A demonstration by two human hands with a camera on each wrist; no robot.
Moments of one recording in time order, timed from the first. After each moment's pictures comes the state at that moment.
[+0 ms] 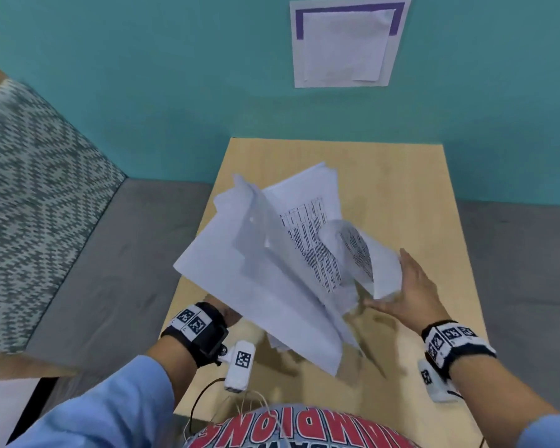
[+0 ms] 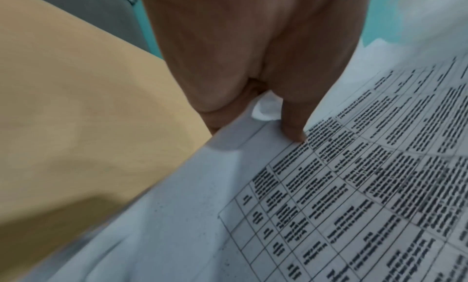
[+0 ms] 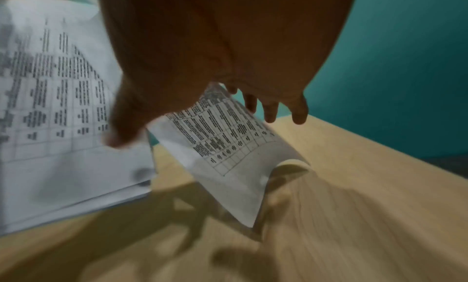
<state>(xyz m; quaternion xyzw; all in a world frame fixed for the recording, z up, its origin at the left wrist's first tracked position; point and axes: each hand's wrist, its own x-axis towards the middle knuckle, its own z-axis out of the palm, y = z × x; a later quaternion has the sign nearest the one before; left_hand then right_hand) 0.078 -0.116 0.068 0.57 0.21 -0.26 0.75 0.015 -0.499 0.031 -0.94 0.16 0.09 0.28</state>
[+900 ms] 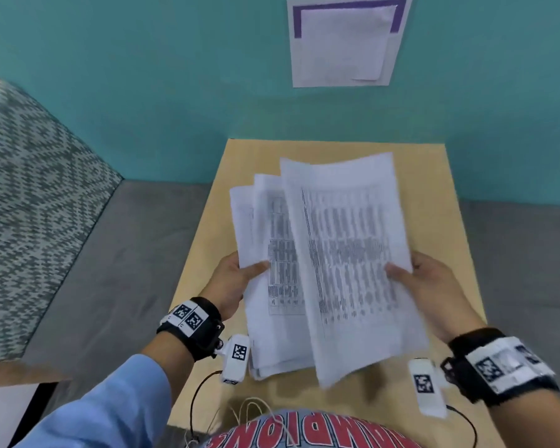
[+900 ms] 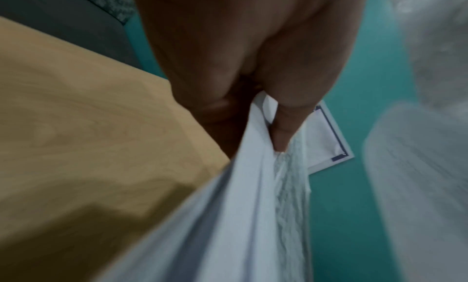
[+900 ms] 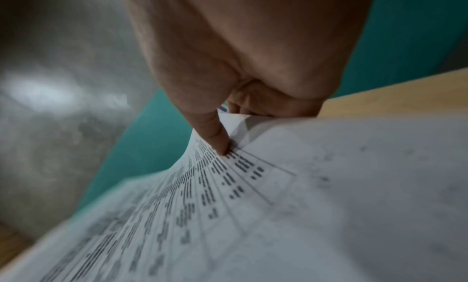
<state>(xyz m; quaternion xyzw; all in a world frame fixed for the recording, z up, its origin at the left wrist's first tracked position) 0.118 -0.136 0.107 0.67 0.14 -0.26 0.68 0.026 -0.475 0.132 -0.68 0.25 0.06 0.68</state>
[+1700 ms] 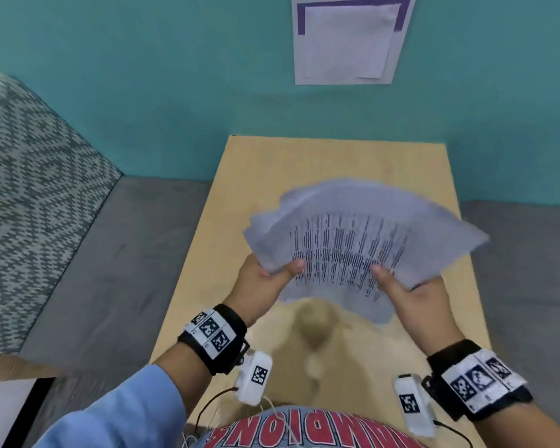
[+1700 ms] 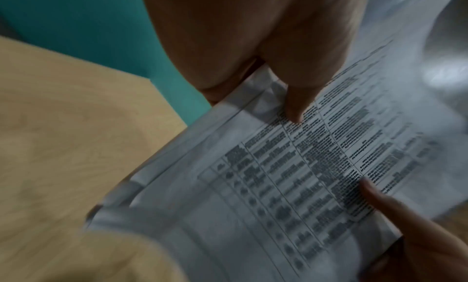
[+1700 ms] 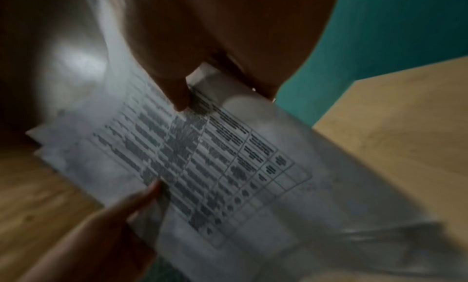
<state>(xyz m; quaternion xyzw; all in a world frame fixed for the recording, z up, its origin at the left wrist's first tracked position) 0.084 -0.180 0.123 0.69 -0.03 -0.15 0.71 0.006 -0.430 0.139 -0.71 0.16 -0.09 0.68</state>
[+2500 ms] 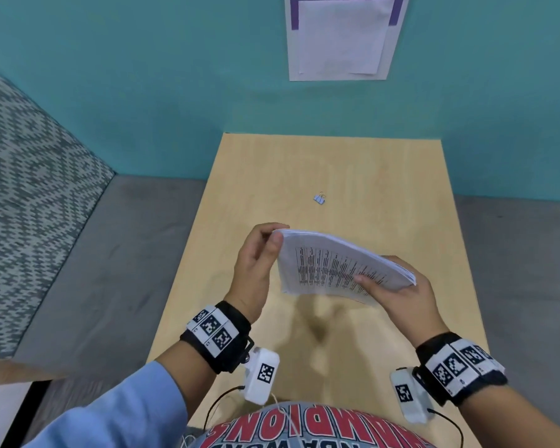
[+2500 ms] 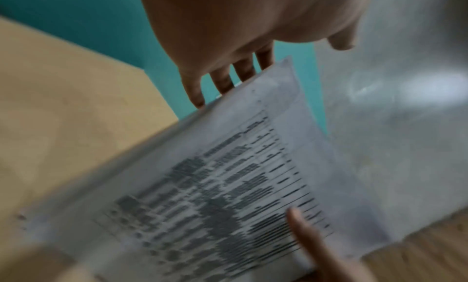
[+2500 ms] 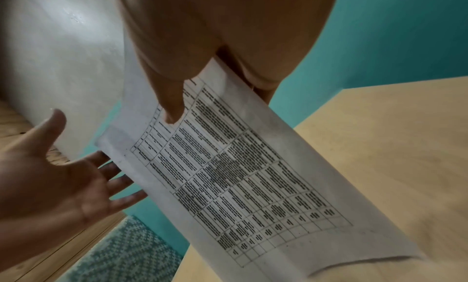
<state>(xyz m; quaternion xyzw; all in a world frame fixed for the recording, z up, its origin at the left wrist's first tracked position) 0.093 -0.192 0.141 0.68 -0.01 -0.08 0.73 0.011 -0.436 0.115 -0.72 0.15 -0.06 0.67</state>
